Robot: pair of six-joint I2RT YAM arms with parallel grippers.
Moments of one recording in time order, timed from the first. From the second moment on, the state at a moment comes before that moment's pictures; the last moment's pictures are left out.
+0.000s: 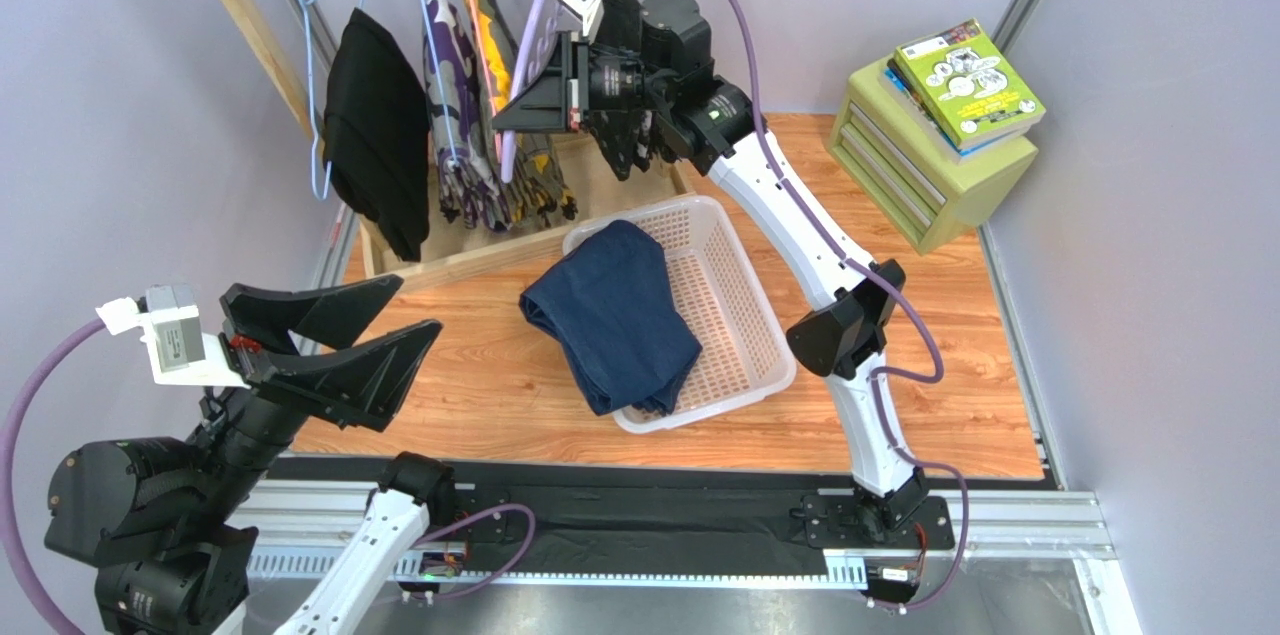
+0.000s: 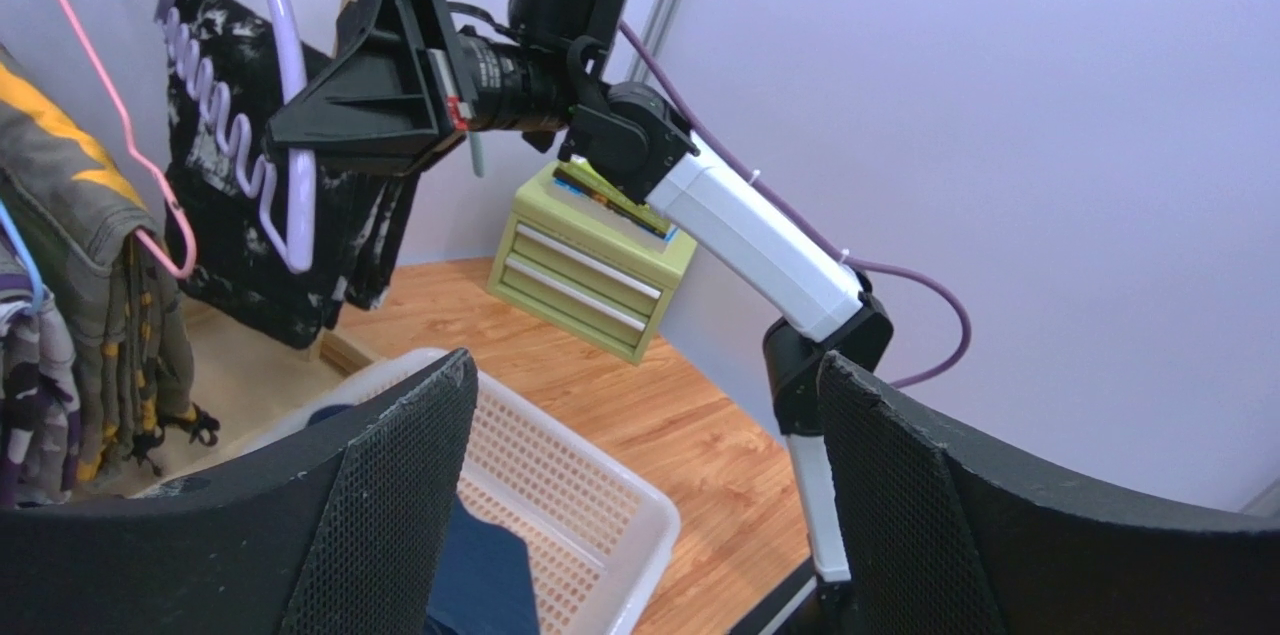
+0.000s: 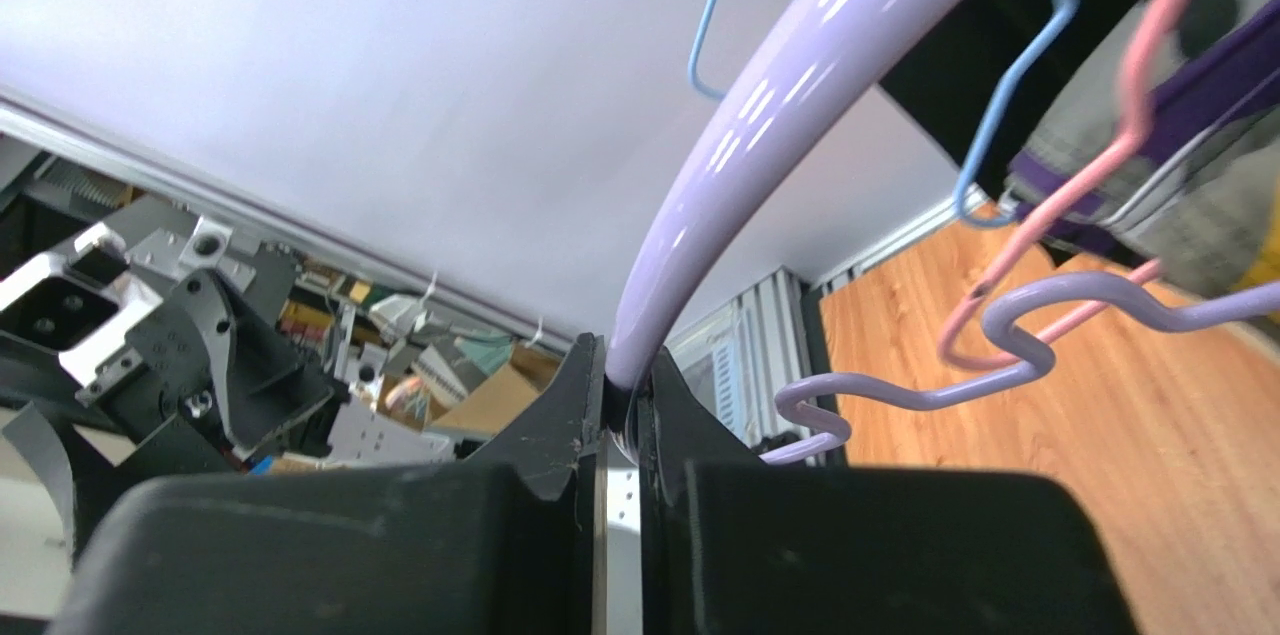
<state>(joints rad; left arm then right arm) -0.30 0.42 1.39 -0.60 0.37 -0.54 0.69 2.20 2.57 -0.33 -0.90 0.91</state>
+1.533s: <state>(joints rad) -0.33 1.06 1.55 -0.71 0.15 -0.01 0.76 2.10 2.39 -0.25 -0.71 1.11</state>
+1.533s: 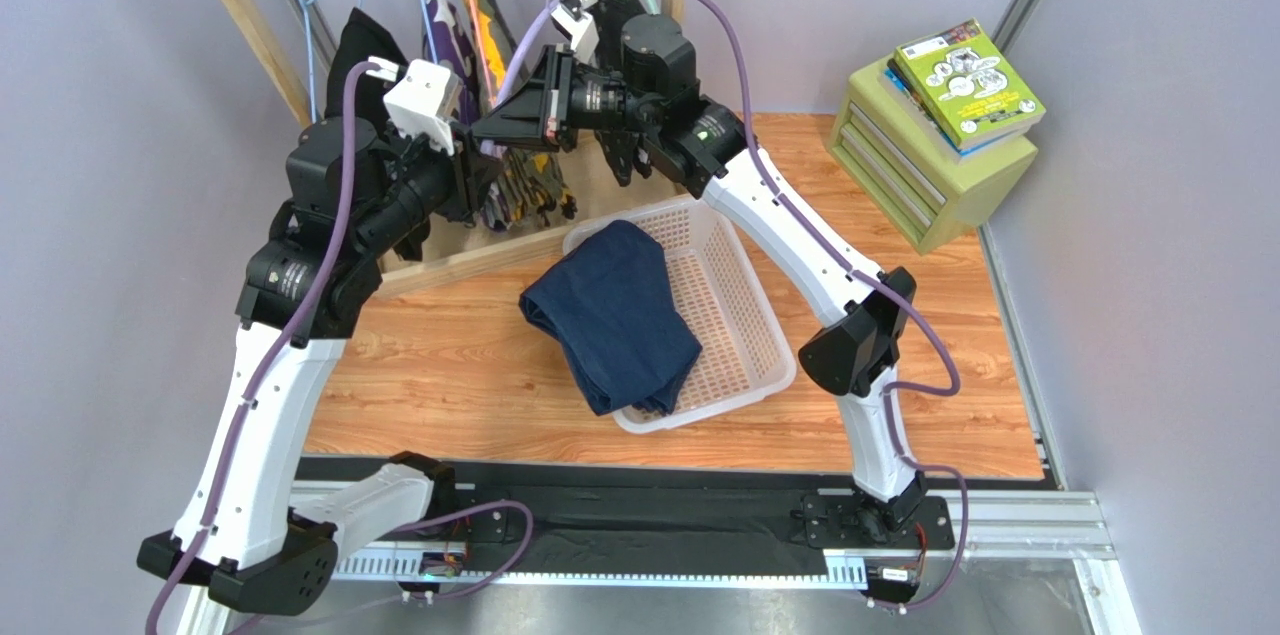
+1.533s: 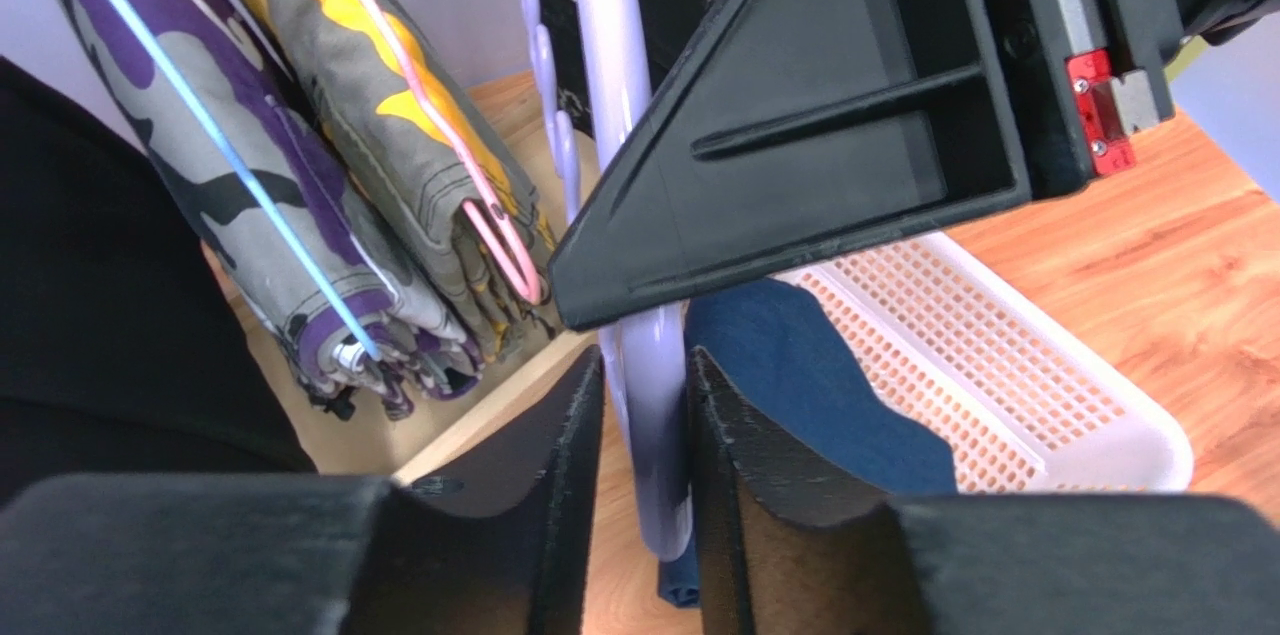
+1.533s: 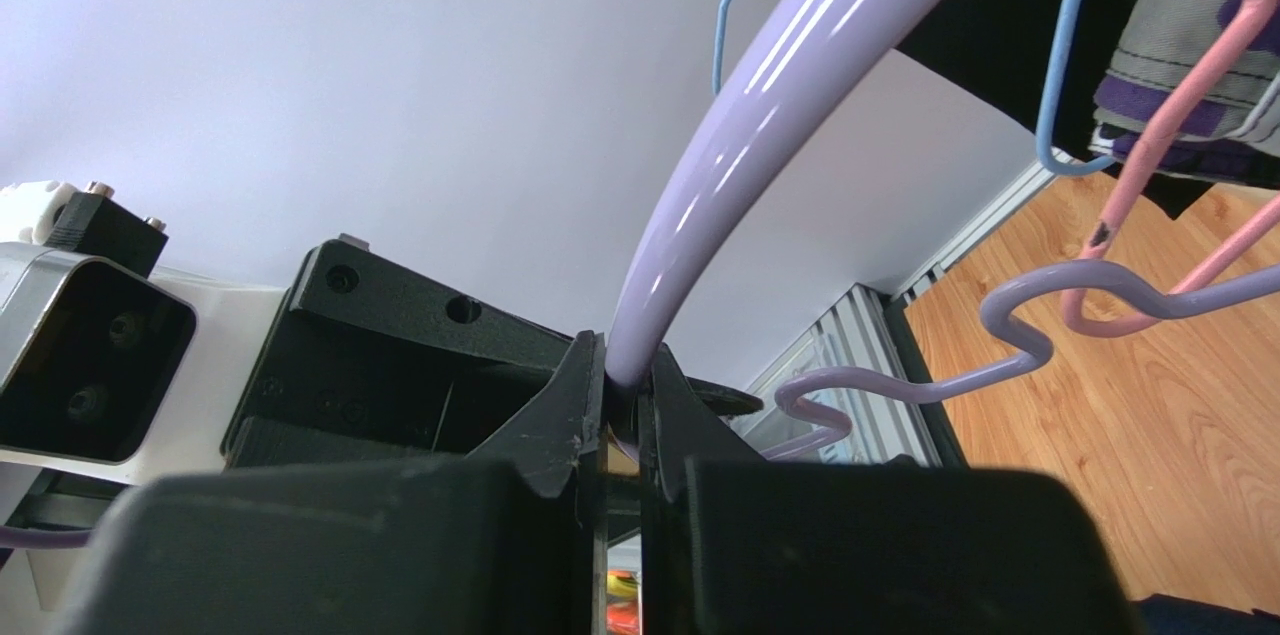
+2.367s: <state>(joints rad) -0.39 0.97 1.57 -0.72 -0.14 -0.15 0.77 1.81 2.21 -0.35 -0.60 0.90</state>
